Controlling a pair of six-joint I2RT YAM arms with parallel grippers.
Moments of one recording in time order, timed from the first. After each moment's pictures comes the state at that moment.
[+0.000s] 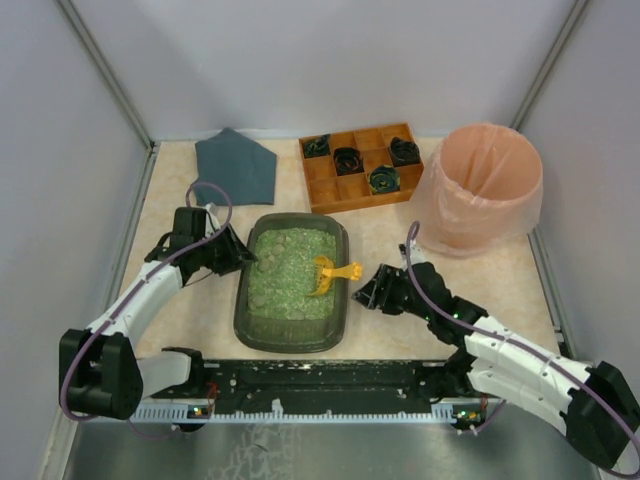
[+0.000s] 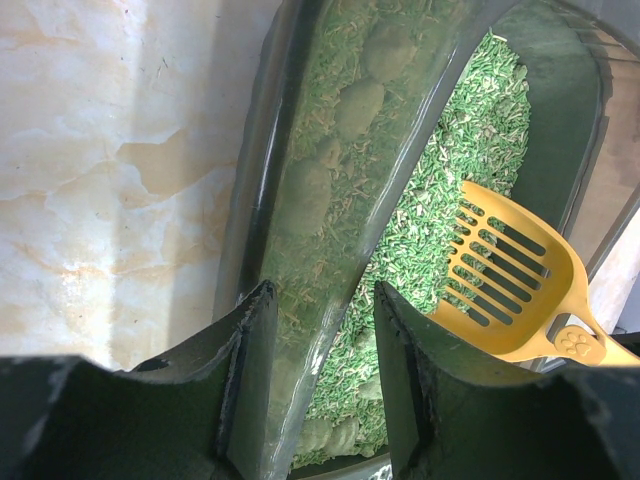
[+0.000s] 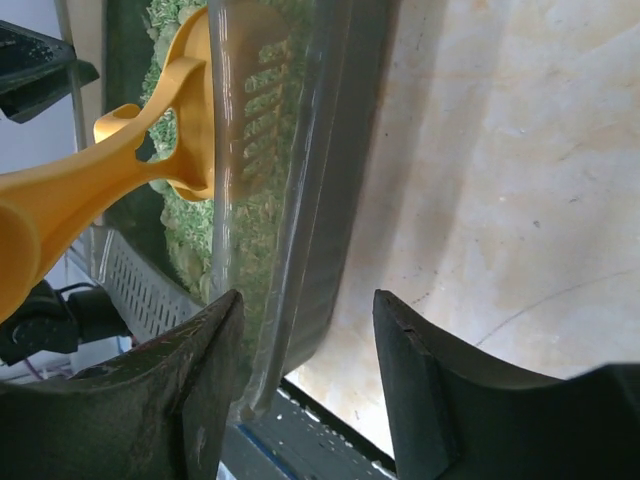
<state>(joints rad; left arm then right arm) -0.17 1.18 0.71 -0.39 0.32 -0.62 0.73 0.76 0.33 -0.11 -0.06 0.90</state>
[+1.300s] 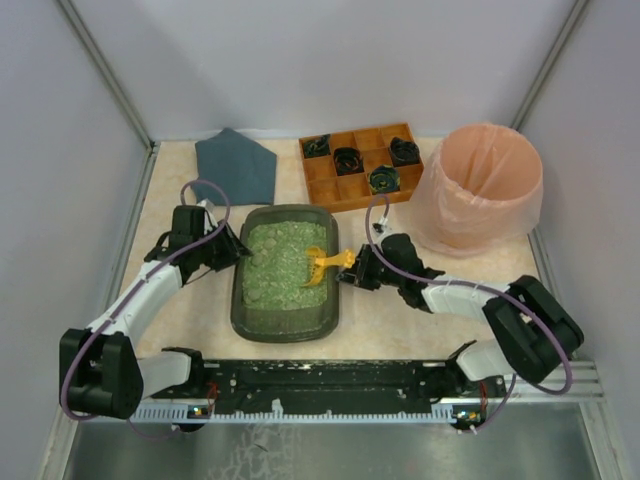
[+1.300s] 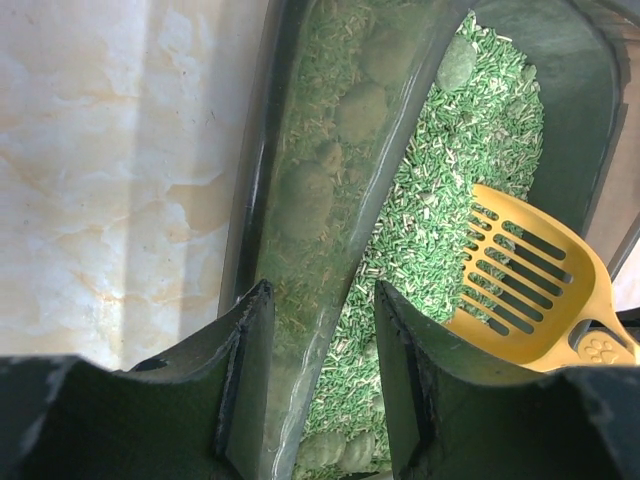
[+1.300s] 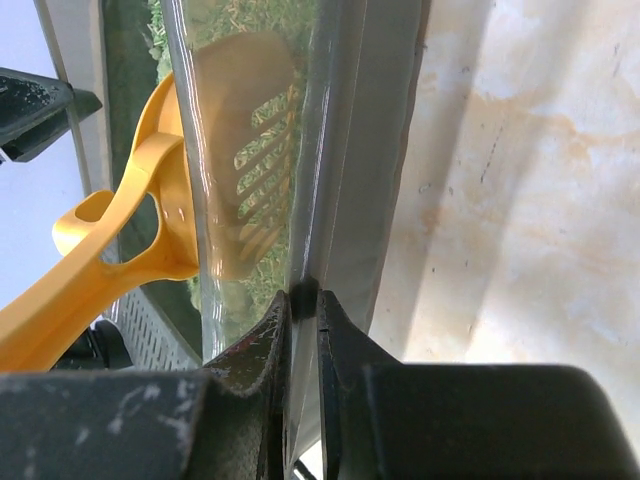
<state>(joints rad) -0.17 1.18 0.71 -0.35 0.24 -0.61 0.64 1.36 0.46 0.35 -0.28 0.89</state>
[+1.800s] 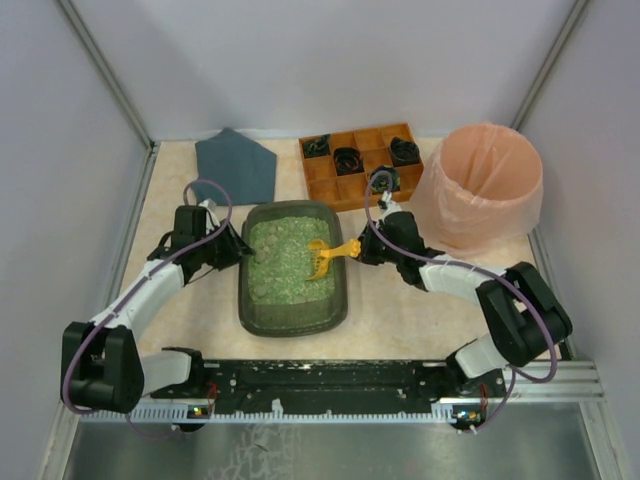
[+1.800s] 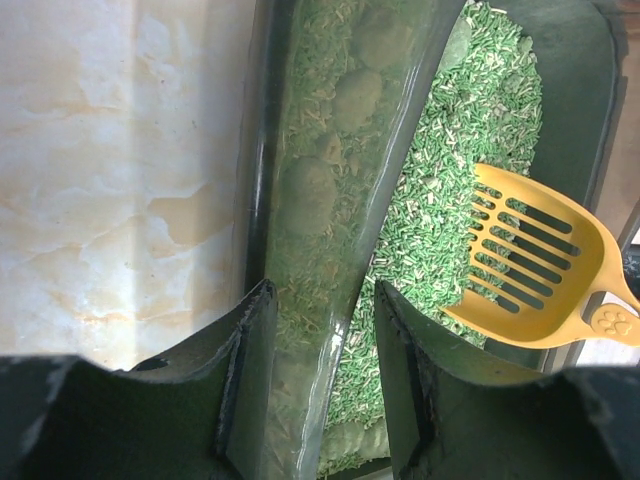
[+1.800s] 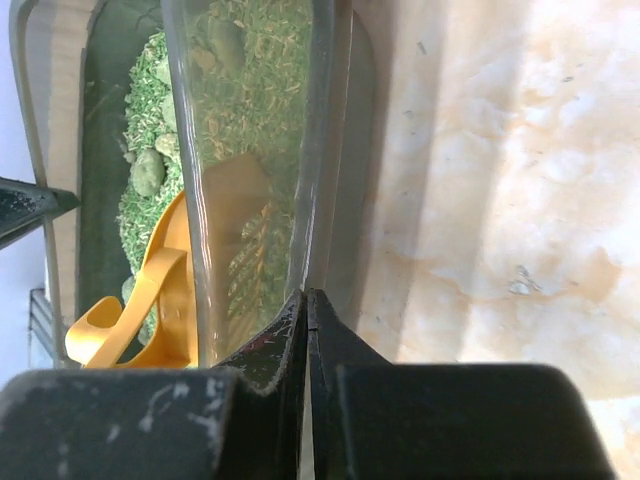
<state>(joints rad) -0.17 1.21 0.70 -0.30 0.25 -0.61 0.52 1.49 0.63 0.33 -0.27 0.73</state>
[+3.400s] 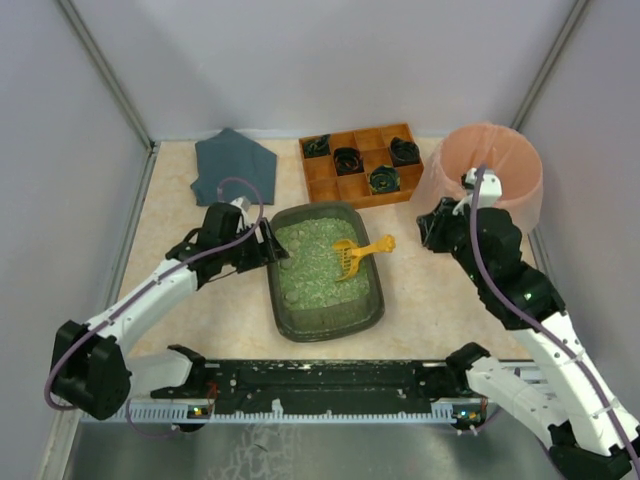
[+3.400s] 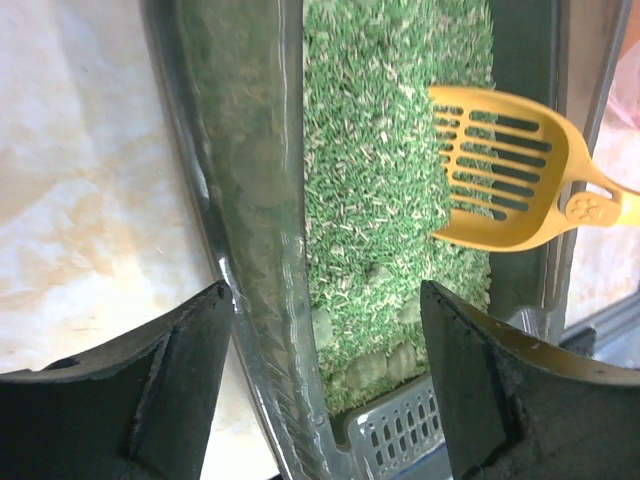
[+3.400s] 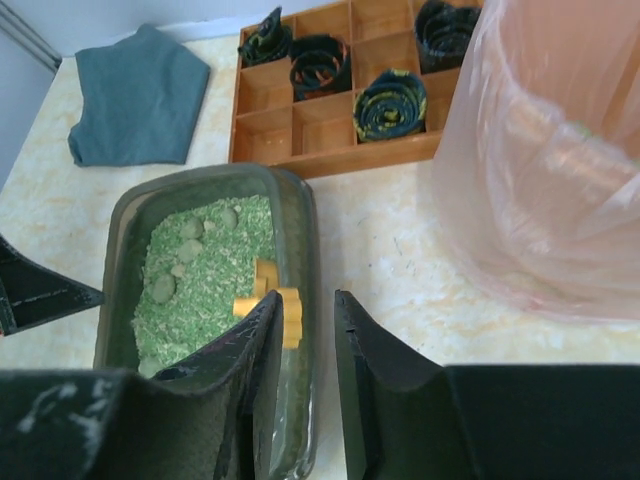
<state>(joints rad) -0.45 1.20 0.78 -0.35 0.20 -0.68 0.51 0.71 1.00 -0.60 0.23 0.39</state>
